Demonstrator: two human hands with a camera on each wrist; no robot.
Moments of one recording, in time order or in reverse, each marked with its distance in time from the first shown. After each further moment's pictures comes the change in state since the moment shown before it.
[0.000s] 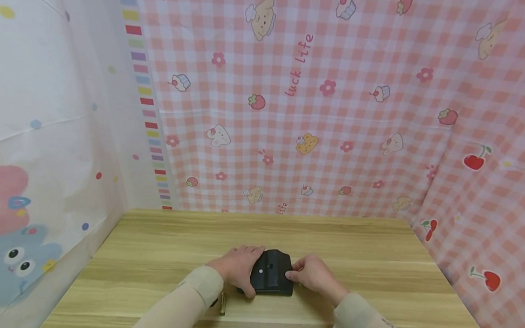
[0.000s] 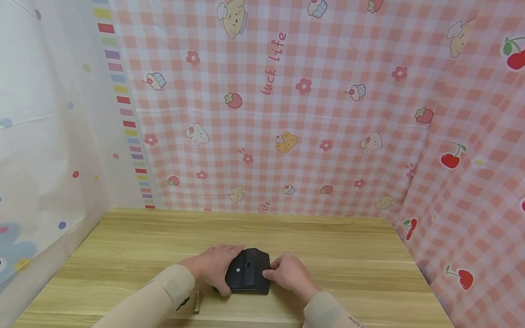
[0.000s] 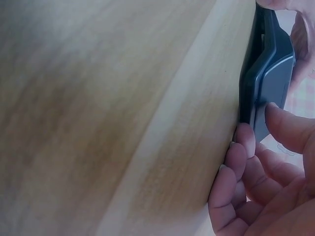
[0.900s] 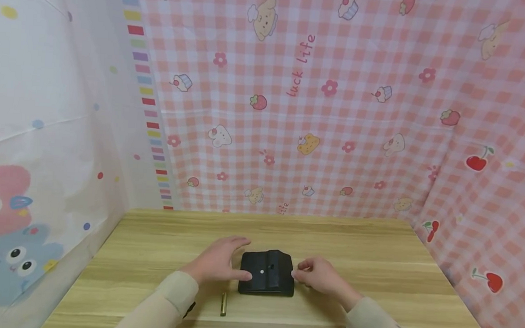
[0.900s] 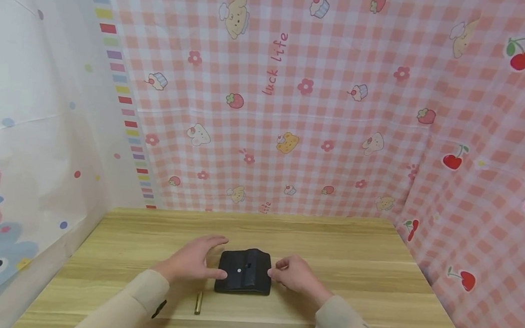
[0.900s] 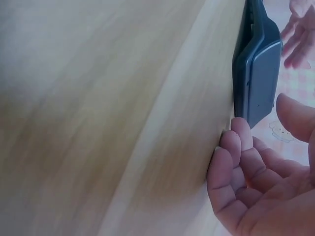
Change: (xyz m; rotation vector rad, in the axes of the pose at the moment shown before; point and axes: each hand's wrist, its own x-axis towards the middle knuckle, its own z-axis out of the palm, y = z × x) left_hand -0.037 -0.042 -0.005 -0.255 0.270 0.059; right_hand -0.010 0.011 -0.012 0.157 -0.061 -0.038
